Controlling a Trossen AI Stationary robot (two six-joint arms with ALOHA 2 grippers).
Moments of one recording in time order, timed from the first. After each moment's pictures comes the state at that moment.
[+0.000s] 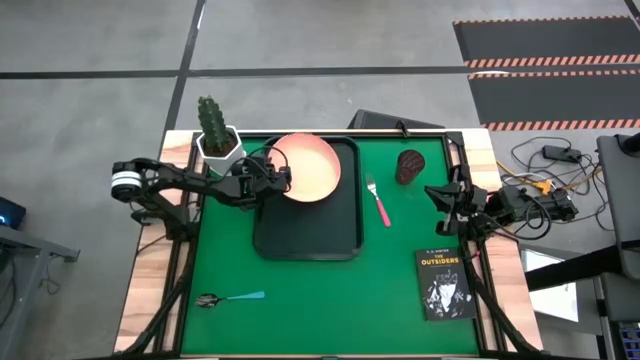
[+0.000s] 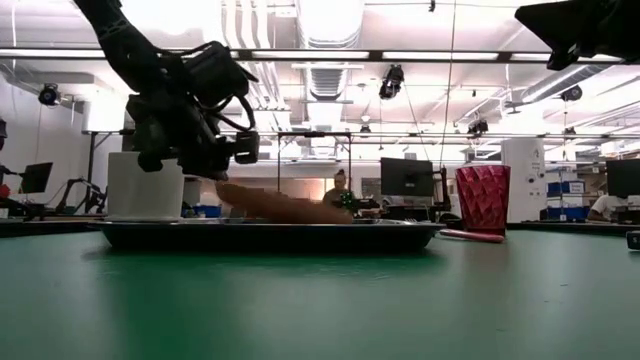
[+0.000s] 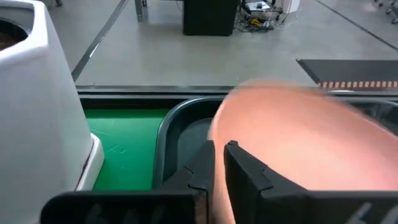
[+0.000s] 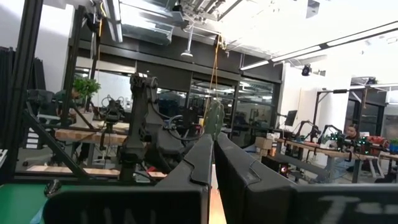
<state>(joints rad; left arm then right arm) 0.24 1.51 0.64 0.05 -1.03 -0.91 0.19 0.02 0.09 0.32 0.37 -0.32</state>
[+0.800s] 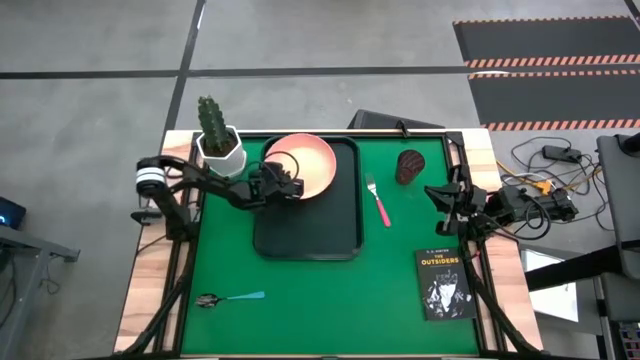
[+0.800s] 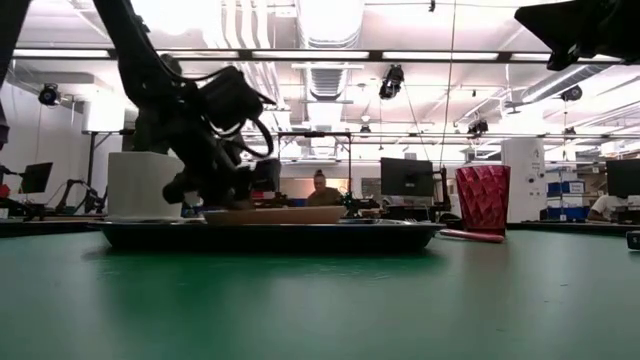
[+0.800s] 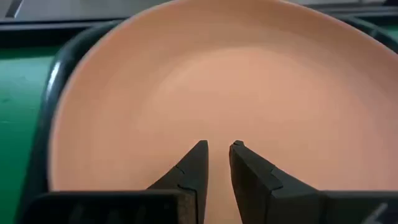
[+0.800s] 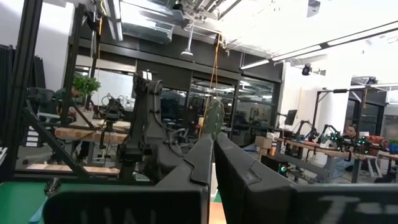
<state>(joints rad) 0.23 1.71 0.66 0.25 -0.77 -0.83 0.19 0.02 0.09 0.31 0.37 -0.32</state>
